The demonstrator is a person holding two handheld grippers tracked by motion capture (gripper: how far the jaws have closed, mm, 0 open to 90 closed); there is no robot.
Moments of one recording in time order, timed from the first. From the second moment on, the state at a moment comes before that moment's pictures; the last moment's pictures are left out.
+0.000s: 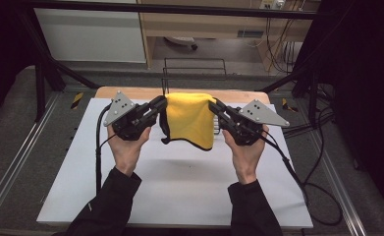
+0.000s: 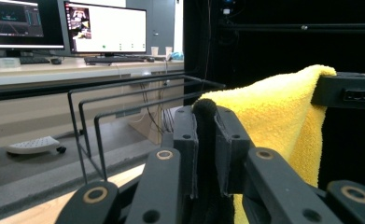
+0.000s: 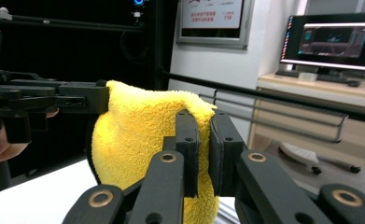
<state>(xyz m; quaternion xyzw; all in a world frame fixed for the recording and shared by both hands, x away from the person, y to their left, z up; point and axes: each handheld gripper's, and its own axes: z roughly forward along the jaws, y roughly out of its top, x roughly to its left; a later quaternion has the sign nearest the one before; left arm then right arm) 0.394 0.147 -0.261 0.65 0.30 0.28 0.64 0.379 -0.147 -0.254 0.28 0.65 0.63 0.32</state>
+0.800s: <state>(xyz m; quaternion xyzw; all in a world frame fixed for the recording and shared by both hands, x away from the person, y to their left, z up) 0.407 0.129 -0.207 0.61 0.27 0.30 0.68 0.389 -0.158 -0.200 0.27 0.60 0.65 0.38</state>
